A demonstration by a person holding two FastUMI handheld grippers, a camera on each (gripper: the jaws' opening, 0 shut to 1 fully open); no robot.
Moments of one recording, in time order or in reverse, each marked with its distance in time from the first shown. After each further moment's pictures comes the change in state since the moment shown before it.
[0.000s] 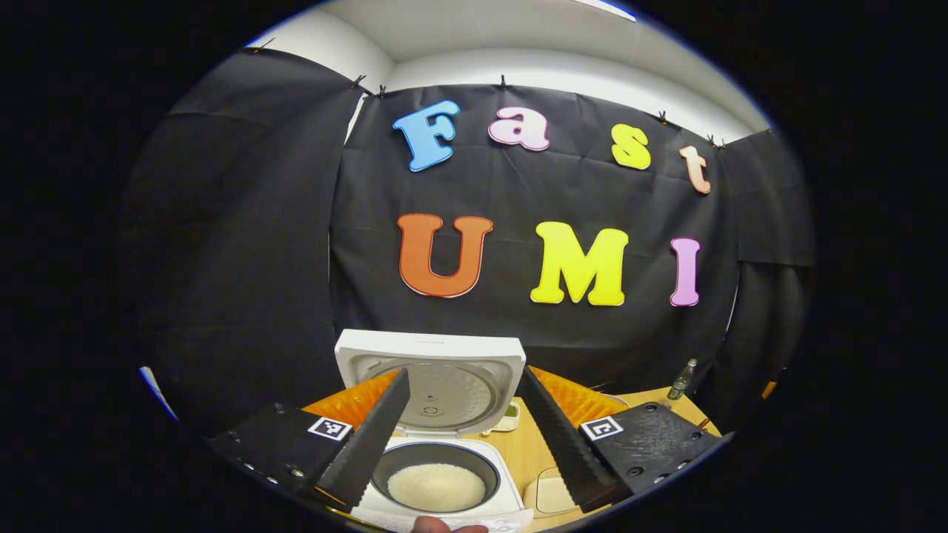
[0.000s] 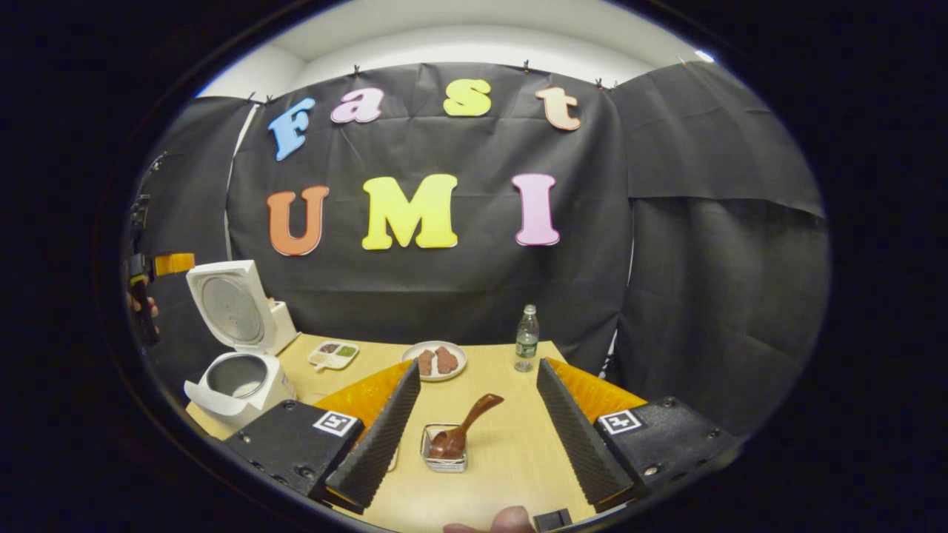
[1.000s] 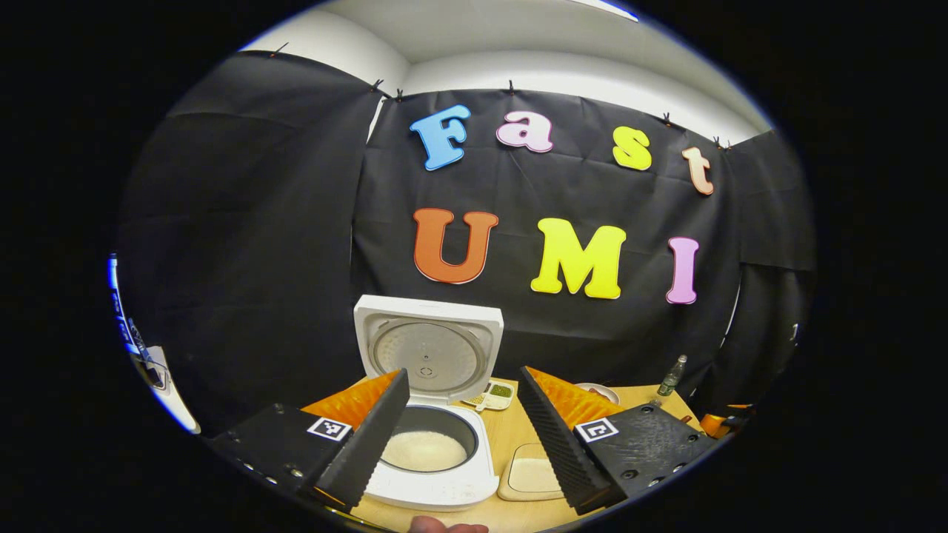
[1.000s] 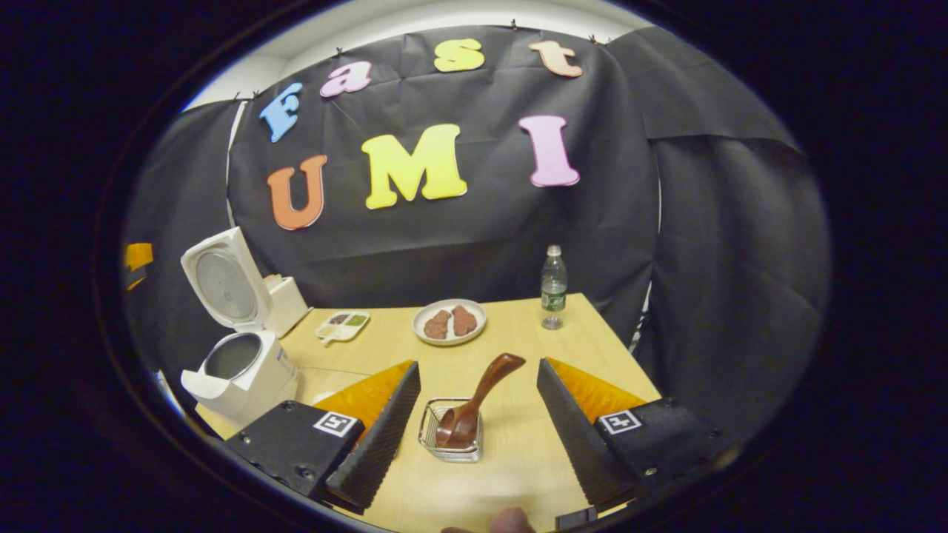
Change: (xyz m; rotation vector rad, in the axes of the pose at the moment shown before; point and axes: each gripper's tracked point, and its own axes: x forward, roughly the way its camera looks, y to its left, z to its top) left arm -0.069 -0.032 -0.021 -0.033 0.036 0.095; right arm 0.090 0.000 -0.106 0.098 0.188 0.125
